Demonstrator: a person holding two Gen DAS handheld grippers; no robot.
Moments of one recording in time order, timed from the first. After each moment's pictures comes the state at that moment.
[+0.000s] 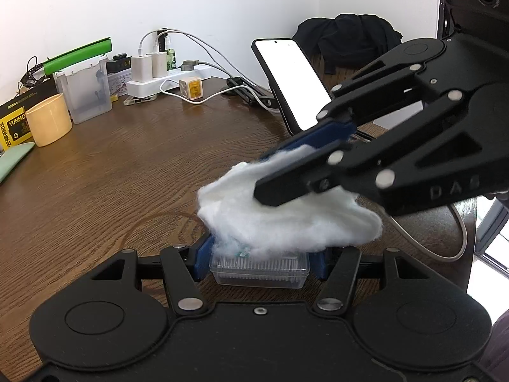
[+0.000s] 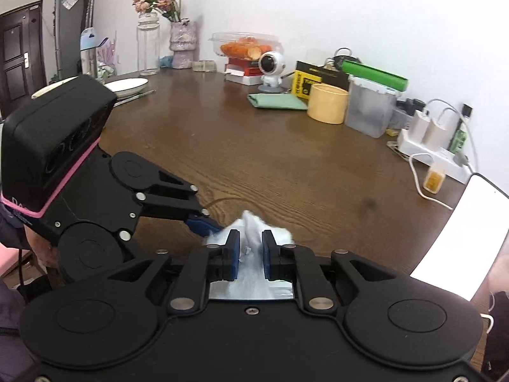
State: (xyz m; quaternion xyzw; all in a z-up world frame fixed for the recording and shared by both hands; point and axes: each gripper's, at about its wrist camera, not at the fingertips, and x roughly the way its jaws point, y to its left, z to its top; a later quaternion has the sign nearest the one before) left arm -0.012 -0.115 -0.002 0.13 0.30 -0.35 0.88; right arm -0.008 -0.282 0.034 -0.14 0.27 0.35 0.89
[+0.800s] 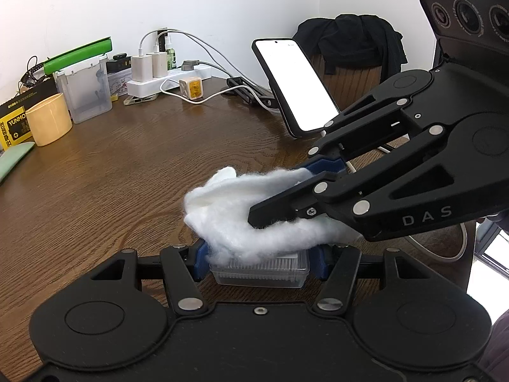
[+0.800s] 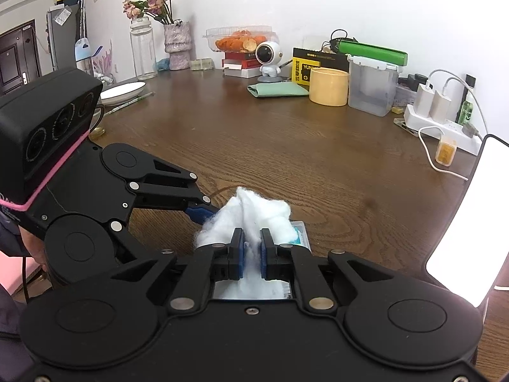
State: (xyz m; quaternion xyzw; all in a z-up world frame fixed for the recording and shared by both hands) left arm -0.012 -0.116 -0.002 0.13 0.30 -0.35 0.88; right arm 0.003 -0.284 0.014 -0.09 0.30 0.36 0.88
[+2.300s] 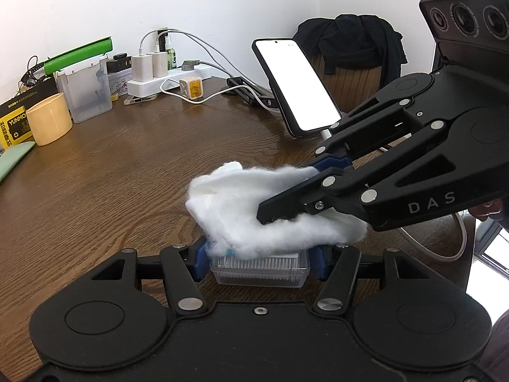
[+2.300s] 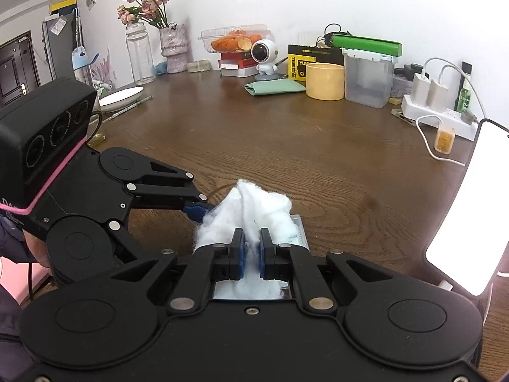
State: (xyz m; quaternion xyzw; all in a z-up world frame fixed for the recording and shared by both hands) left arm -0.013 -0.115 -0.002 0.13 0.30 -0.35 0.88; right arm -0.003 -0.288 0.013 -0.07 0.31 0.36 0.88
